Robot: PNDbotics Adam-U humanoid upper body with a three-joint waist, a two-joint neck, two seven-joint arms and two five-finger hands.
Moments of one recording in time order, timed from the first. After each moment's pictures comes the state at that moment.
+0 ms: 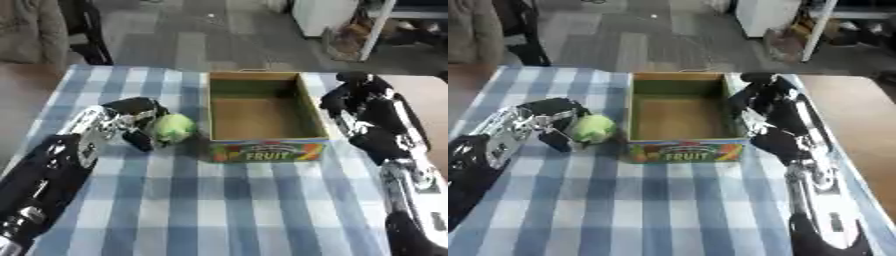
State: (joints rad) left arm -0.82 0.47 -0.24 -0.97 -0.85 -0.22 -0.43; right arm -0.54 0.03 -0.03 -1.54 -0.10 -0.18 0.34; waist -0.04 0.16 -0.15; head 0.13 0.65
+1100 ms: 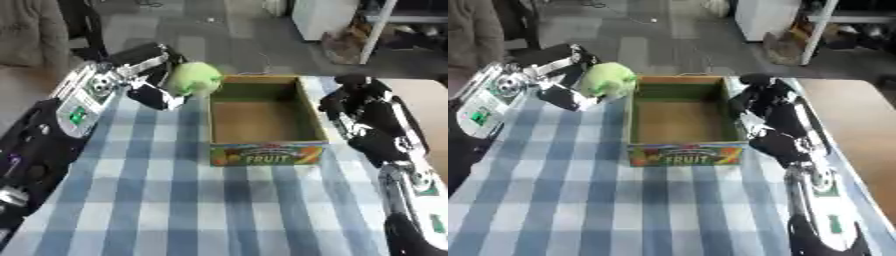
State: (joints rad) left arm -0.90 0.51 -0.27 -1.25 -0.58 -0.15 -0.44; right arm -0.54 0.04 -0.03 -1.54 -0.10 -0.18 0.34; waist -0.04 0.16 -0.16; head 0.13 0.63
